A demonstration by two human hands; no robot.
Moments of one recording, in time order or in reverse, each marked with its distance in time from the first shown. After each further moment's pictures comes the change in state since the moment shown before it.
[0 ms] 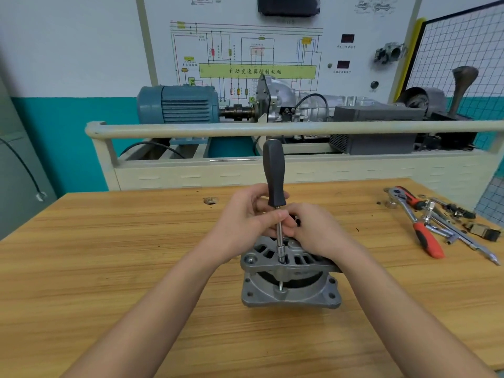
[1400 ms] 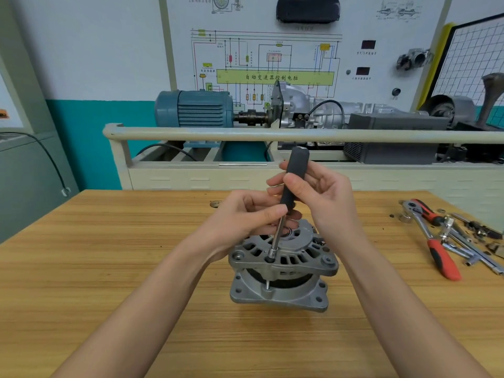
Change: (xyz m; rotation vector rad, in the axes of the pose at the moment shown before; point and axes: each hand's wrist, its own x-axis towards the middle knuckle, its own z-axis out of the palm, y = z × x) left_hand 0.015 -0.004 -0.002 -0.188 -0.063 -0.089; right_hand 0.002 -0.014 -0.034 1.125 0.271 -0.394
